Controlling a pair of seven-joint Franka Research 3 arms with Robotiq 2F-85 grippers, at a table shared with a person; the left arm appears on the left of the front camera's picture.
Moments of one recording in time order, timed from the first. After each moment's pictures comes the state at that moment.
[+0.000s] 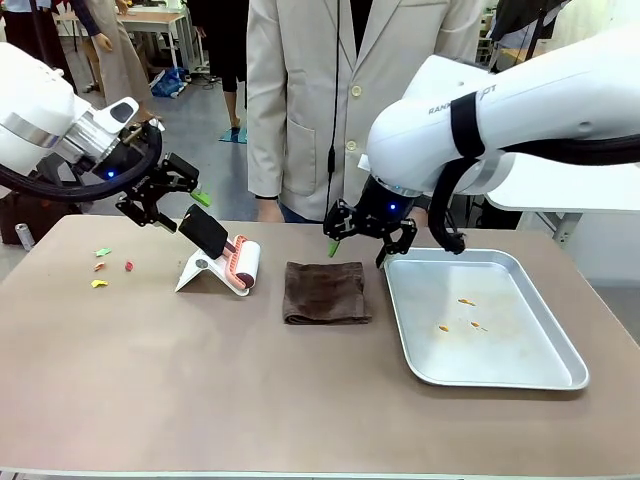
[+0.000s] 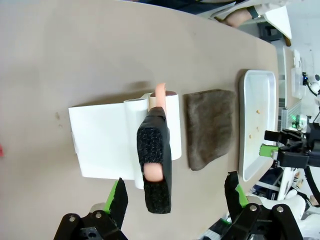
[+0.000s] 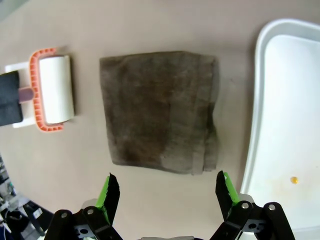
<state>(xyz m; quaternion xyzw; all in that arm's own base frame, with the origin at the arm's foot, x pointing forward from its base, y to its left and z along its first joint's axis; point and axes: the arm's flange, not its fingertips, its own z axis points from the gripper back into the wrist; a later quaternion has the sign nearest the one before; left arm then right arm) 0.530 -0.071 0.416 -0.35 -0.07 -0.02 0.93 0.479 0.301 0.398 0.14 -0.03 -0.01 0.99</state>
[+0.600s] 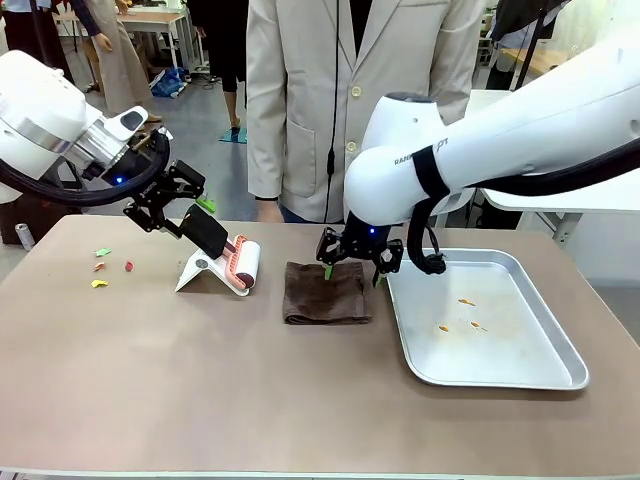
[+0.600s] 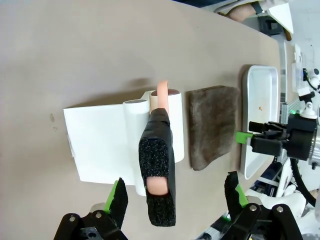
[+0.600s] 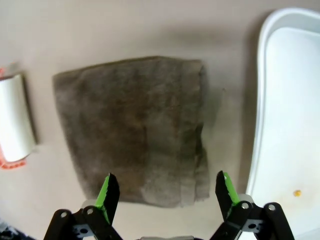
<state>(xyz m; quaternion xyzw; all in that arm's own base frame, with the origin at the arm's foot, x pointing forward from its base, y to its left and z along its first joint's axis) 0.538 -0.077 0.402 -0.35 -0.05 -0.02 0.93 0.498 0.322 0.341 0.06 -0.01 -0.05 1.00</state>
